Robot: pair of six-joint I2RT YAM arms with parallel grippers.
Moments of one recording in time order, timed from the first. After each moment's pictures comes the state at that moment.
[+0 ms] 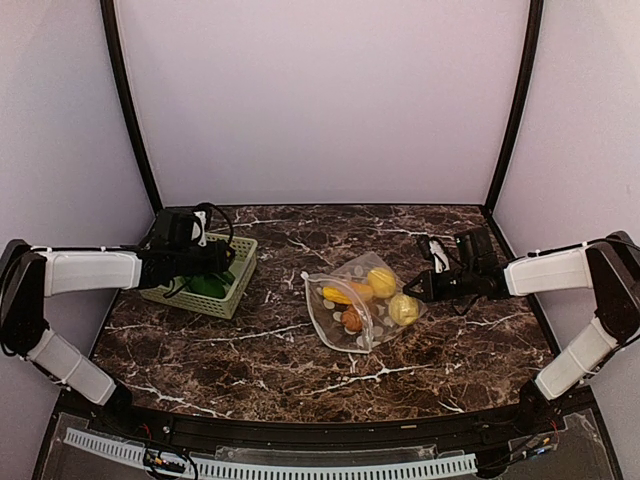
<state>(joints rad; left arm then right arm) -0.41 1.43 0.79 0.06 -0.06 -0.33 0.39 1.51 0.68 0.08 -0.52 0.26</state>
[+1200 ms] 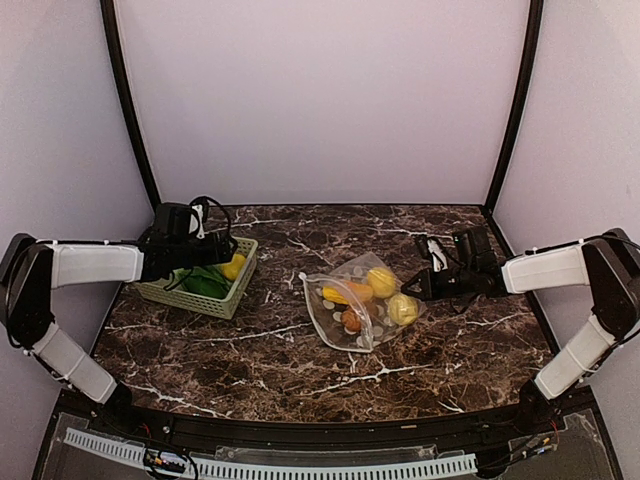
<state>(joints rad) -0.36 1.51 0.83 0.09 0.01 -0.36 0.39 1.54 0.70 0.08 -0.54 0.26</state>
